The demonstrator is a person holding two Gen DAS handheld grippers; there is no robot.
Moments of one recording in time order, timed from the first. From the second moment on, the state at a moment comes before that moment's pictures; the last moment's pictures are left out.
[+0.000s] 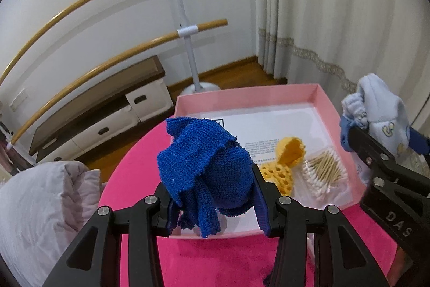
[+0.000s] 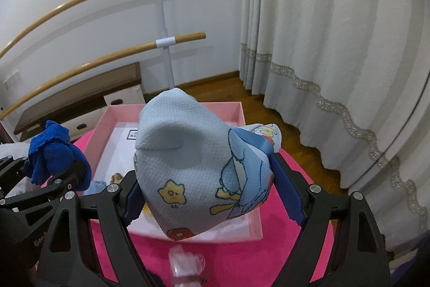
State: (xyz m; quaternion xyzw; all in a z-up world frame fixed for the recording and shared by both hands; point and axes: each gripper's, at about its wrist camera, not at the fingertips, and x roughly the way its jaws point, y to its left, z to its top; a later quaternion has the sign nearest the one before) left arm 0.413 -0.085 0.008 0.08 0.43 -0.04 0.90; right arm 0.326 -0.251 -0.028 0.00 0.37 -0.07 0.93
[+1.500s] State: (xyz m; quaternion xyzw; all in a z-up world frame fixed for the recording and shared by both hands) left arm 0.493 -0.073 -0.045 0.07 0.48 -0.02 0.87; right arm 0.349 -0.272 -0.041 0.04 0.40 -0.07 0.91
